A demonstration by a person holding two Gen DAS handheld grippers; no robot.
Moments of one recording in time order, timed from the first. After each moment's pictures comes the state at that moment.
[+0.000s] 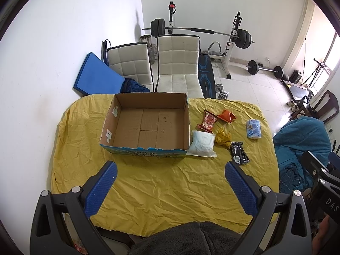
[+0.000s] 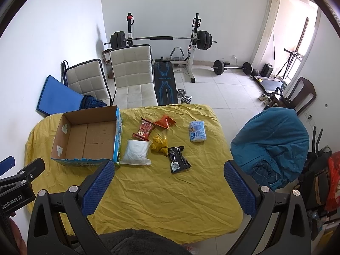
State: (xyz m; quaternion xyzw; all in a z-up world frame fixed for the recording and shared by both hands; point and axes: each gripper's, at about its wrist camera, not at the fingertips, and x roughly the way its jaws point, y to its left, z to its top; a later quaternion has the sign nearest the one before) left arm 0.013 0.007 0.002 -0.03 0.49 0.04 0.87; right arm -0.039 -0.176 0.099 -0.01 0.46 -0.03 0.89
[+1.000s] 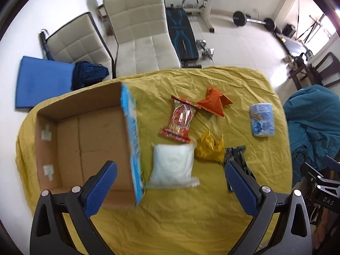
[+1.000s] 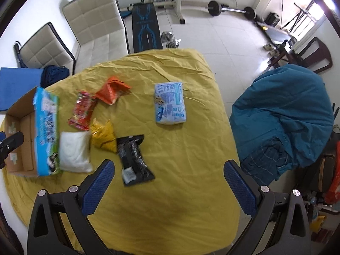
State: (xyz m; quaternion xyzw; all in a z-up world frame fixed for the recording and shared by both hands) left arm 0.262 -0.105 -0.185 0.03 0.62 -0.03 0.79; right arm 0.205 -0.351 -0.150 0.03 0.64 -0.05 0.77
